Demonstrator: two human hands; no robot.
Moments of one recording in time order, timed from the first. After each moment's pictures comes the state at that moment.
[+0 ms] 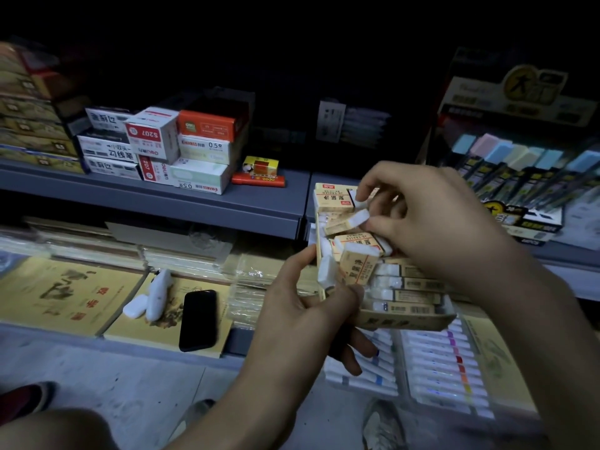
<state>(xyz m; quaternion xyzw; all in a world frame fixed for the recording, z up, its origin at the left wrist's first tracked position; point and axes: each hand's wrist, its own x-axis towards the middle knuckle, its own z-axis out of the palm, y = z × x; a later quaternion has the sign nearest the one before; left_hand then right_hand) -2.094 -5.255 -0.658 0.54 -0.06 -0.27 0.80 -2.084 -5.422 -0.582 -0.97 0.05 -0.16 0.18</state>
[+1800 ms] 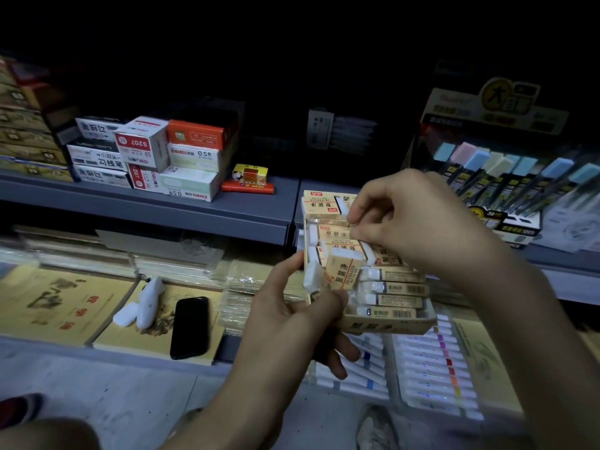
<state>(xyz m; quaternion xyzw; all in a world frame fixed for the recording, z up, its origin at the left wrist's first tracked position) -2.095 -5.255 -0.658 0.56 -0.07 -0.26 0.79 -2.080 -5.431 -0.580 -0.97 0.07 -0.11 0.21</state>
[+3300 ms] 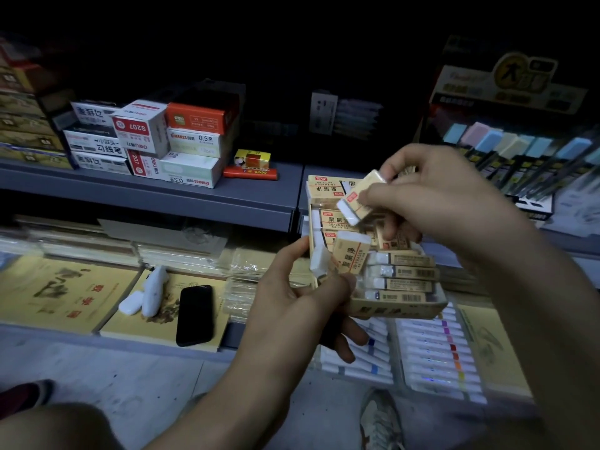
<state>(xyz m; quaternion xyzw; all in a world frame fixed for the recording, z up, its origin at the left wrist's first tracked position) -2.095 -5.256 -0.656 0.55 -0.07 -0.26 0.79 -2.082 -5.425 -0.573 -0.89 0.19 -0.10 0.41</state>
